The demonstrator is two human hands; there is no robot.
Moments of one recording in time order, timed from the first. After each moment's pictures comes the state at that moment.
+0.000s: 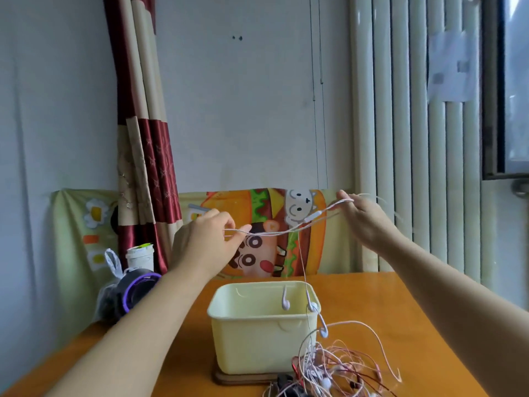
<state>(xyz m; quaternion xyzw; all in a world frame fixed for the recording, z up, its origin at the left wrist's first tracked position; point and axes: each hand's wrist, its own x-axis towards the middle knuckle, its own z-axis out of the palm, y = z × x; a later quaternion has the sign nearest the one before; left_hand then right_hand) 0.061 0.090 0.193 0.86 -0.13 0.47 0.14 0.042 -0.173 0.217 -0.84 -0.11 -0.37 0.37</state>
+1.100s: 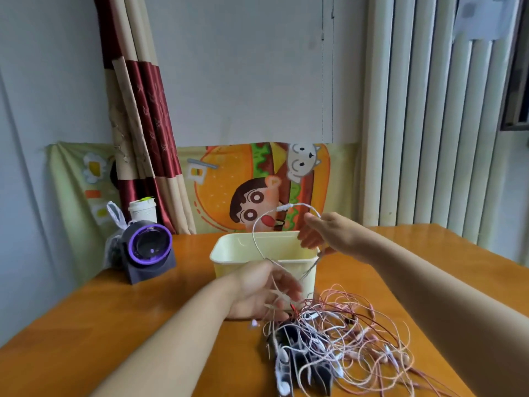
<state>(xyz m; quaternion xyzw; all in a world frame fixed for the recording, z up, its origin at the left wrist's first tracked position) 0.041 0.041 0.081 0.75 -0.11 -0.32 0.57 0.045 -0.137 0.137 -0.89 -0.10 -0.03 0.44</state>
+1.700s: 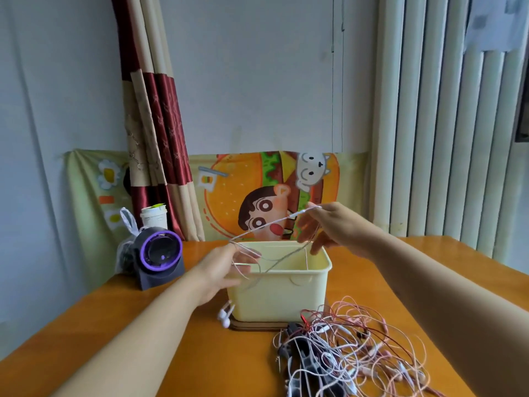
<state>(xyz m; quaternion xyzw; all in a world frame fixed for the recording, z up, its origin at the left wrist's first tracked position) 0.049 0.101 0.109 0.77 -0.05 -0.05 0.64 0.043 -0.114 0.164 -0.87 -0.12 -0.07 0.48</state>
